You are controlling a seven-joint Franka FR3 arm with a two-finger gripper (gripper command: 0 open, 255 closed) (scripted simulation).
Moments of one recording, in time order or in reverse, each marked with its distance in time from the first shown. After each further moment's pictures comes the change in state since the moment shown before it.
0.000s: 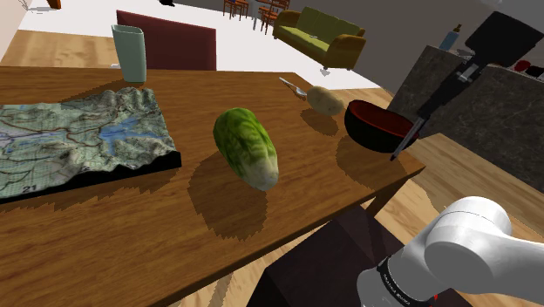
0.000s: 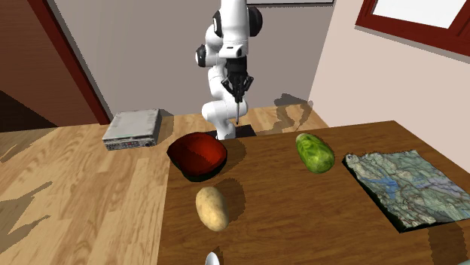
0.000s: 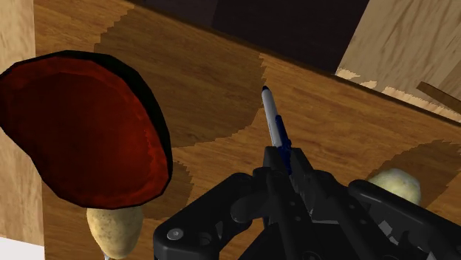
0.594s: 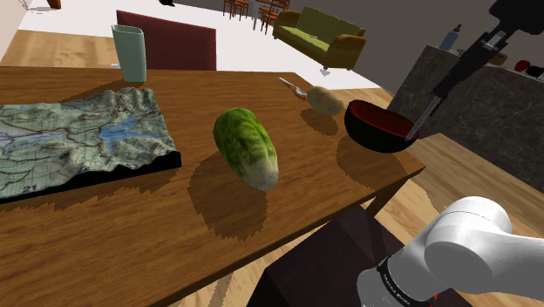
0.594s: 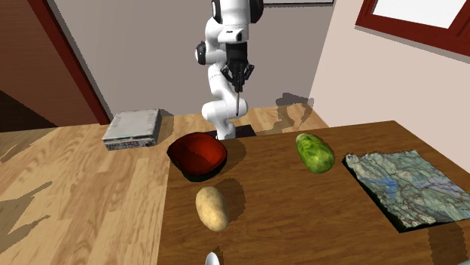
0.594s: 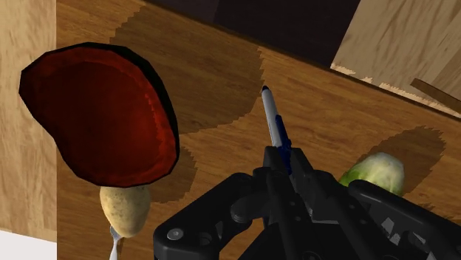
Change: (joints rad) arm -0.001 0.086 -0.003 0.167 -0.003 -0.081 0.000
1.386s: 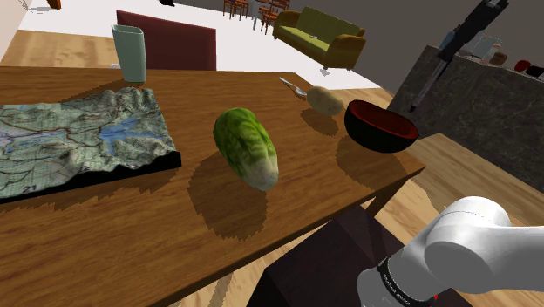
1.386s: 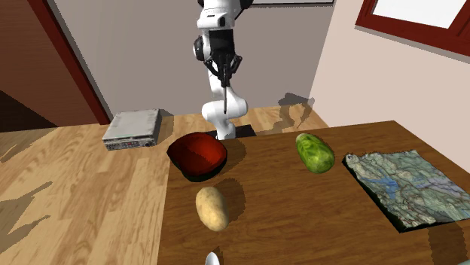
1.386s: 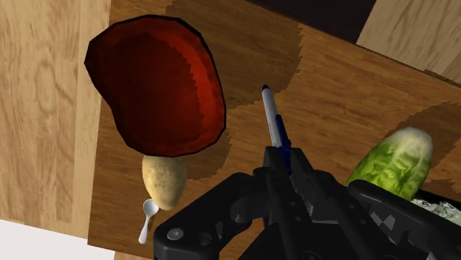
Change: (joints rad) arm 0.003 0.207 -0.114 0.234 -0.077 -0.025 -0.106
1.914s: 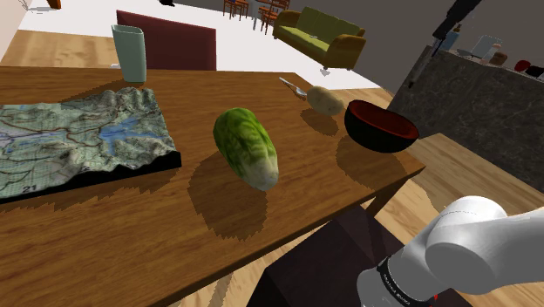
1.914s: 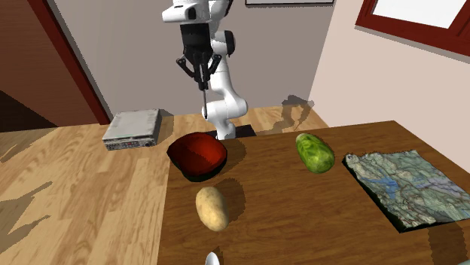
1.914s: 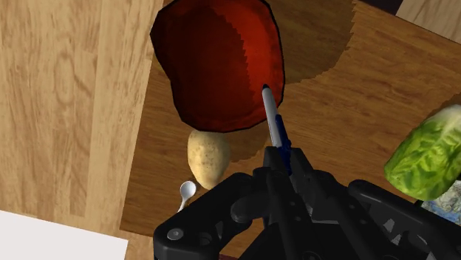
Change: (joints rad) arm 0.019 0.233 -0.154 0.235 -0.051 0.008 -0.148
